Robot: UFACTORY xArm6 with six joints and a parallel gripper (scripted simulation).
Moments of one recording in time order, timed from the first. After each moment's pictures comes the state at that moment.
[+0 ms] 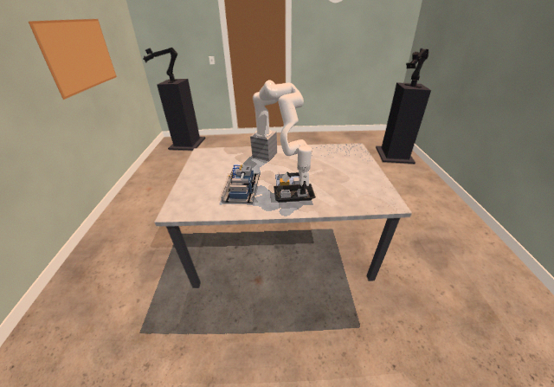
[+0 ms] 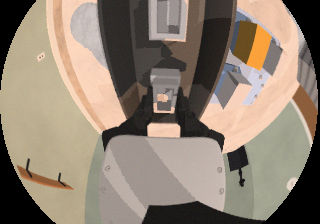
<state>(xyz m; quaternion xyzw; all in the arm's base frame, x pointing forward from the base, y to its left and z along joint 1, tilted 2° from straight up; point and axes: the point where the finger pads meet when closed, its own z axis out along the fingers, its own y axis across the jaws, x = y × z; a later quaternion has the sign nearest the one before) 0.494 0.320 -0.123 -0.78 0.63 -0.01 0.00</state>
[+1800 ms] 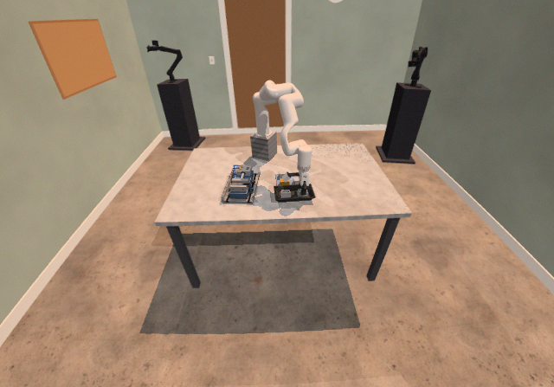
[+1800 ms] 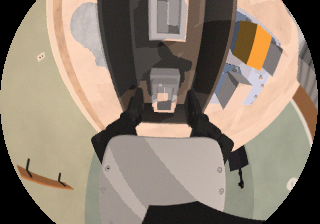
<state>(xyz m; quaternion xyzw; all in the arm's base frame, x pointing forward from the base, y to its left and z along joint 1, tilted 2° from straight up) 0.494 0.320 -0.123 -0.78 0.63 -0.01 0.00</state>
